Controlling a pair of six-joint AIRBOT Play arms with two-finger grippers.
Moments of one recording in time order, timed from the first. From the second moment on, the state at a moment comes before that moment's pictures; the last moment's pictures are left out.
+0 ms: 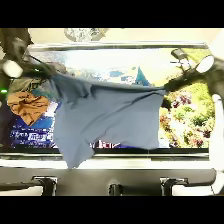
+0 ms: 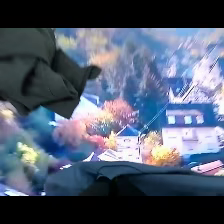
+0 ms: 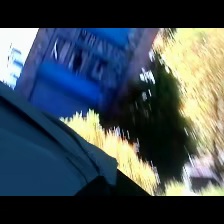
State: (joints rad) left arm -0.06 -1.50 1.61 1.52 -0.92 -1.62; right arm -0.10 -1.62 1.66 -1.29 1.17 1.01
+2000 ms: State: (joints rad) left arm 0.28 -1.48 0.95 1.18 -1.18 -1.37; right arm -0.20 -1.32 0.74 -1.05 1.25 0.95
